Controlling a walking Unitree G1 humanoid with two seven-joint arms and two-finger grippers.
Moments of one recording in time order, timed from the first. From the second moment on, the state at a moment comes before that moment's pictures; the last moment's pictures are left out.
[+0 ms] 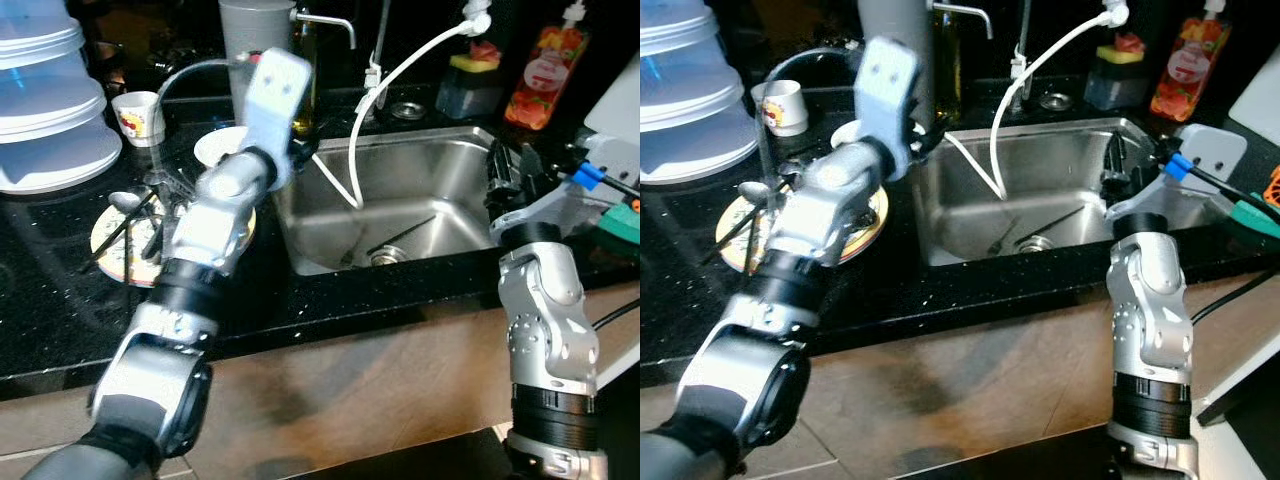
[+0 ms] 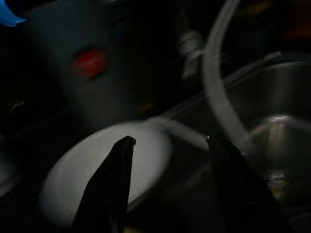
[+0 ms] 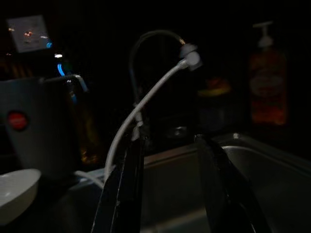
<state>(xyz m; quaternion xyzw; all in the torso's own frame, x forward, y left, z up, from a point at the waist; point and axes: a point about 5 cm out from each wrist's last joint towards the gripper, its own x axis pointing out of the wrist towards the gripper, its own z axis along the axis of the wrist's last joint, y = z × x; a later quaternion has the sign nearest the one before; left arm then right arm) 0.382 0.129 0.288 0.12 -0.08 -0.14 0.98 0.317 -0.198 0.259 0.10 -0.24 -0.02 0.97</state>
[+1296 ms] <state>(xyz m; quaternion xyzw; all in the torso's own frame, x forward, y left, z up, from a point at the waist) 0.336 0.247 0.225 -0.02 0.14 0.04 0.99 0.329 -0.186 0.257 0.10 -0.23 0.01 0.97</state>
